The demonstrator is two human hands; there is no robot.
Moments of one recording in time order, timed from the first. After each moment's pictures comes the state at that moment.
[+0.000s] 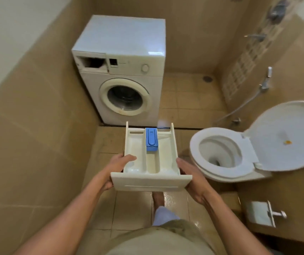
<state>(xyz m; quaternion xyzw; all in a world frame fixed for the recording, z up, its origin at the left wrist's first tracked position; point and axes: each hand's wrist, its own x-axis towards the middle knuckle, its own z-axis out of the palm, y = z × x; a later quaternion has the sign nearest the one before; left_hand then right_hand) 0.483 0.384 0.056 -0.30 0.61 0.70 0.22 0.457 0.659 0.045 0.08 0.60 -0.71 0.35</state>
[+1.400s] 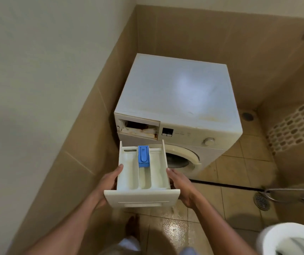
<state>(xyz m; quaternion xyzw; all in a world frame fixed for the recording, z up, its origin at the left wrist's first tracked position) 0.132 -0.018 0.009 -0.38 0.50 0.76 0.18 0.050 0.239 0.028 0.12 0.67 -0.60 0.42</state>
